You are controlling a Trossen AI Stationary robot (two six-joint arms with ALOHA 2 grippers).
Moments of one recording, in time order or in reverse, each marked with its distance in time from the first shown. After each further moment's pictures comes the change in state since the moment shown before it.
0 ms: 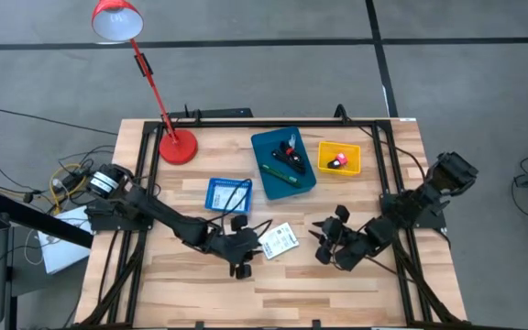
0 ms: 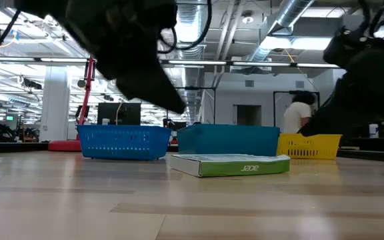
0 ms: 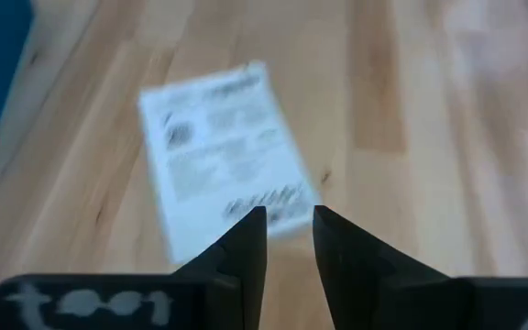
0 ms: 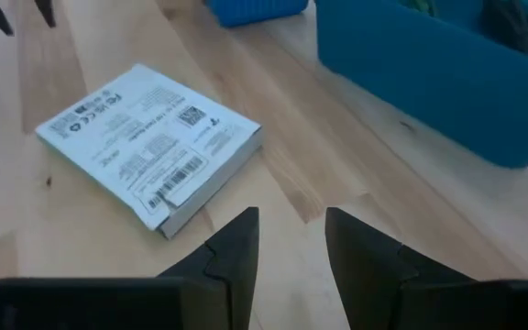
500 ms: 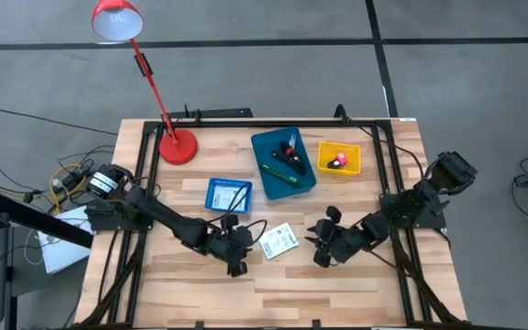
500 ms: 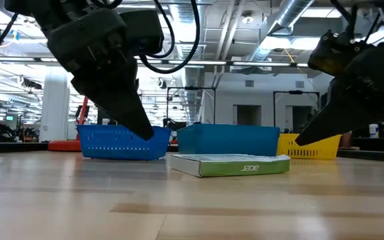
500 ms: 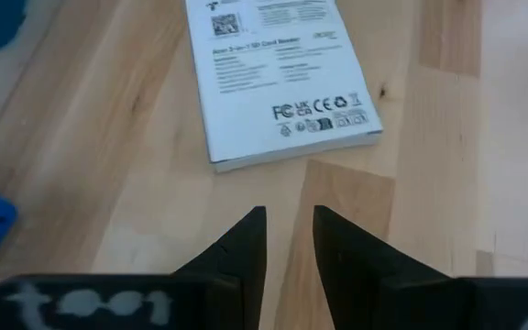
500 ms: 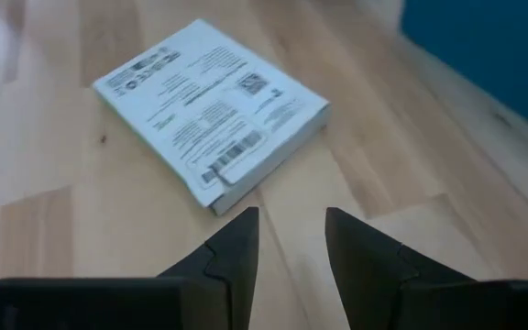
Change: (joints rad) left arm -0.010 -0.001 0.000 -0.211 -0.002 -0.158; right arm -0.082 0.000 0.000 0.096 -0.234 -0.176
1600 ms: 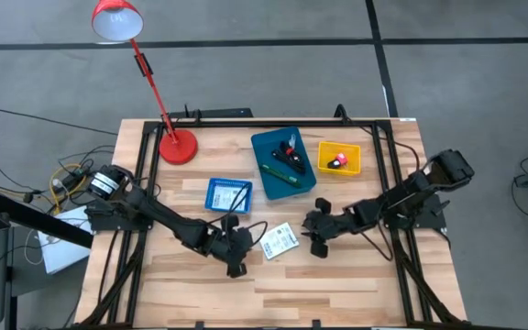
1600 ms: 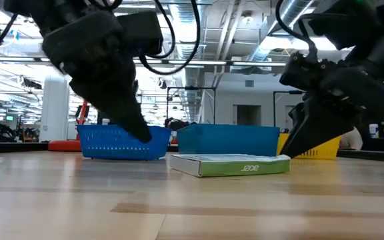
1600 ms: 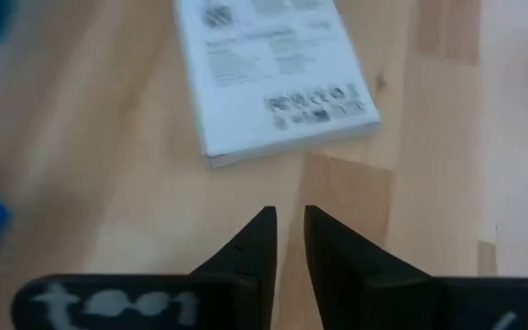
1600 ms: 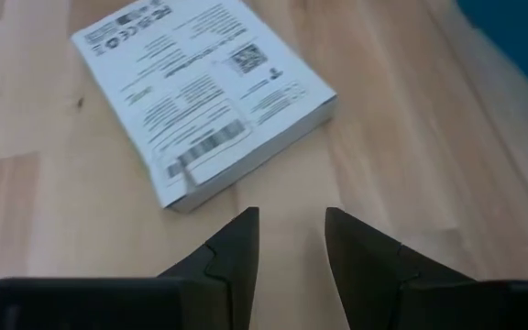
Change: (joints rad) left arm -0.004 0.011 0.000 -0.005 0.008 0.011; right arm -0.227 0.000 0.000 0.027 -0.343 -0.272
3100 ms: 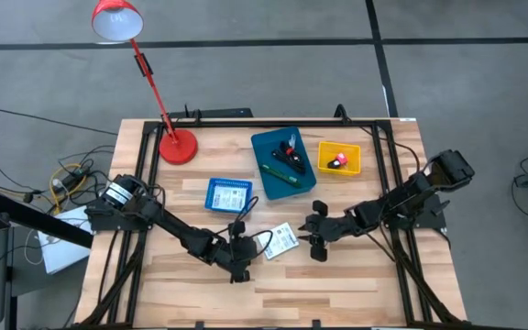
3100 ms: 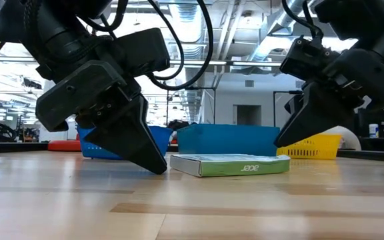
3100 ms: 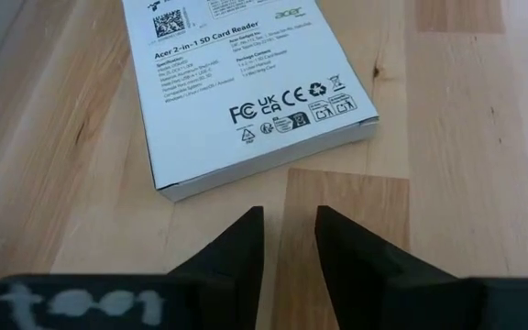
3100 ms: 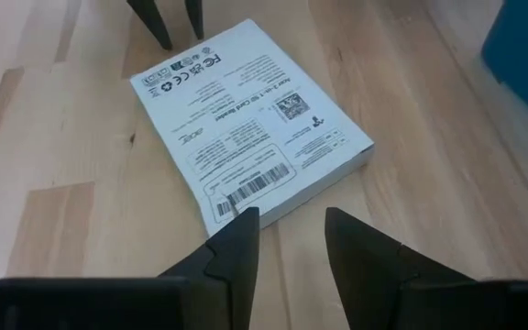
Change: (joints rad) left arm -0.026 0.148 0.005 0.182 -0.105 0.127; right arm 0.029 0.000 0.000 0.094 0.009 -0.033
